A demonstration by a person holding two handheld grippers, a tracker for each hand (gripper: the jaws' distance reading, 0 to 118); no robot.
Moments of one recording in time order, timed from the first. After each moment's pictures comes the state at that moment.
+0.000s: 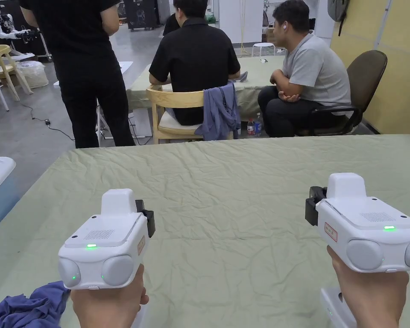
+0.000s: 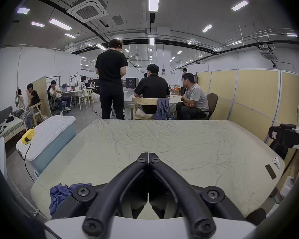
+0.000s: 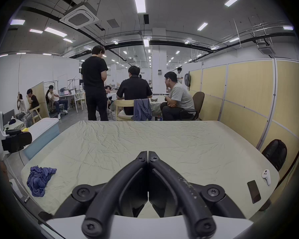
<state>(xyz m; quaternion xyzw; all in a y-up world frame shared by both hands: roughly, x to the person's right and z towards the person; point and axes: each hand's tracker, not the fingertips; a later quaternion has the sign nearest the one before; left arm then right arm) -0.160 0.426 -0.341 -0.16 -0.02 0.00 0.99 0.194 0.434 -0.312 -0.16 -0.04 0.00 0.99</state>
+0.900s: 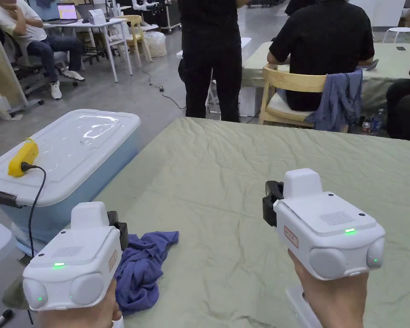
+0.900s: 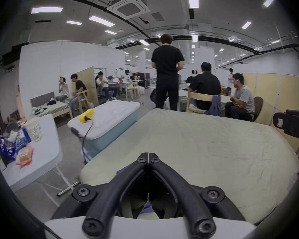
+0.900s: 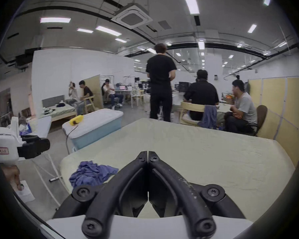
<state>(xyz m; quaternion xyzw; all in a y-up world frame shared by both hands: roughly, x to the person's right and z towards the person) -0.370 0.390 -0.231 -0.18 0.20 0.03 0.96 -0.058 0.422 -0.336 -0.15 0.23 0.04 0.96</state>
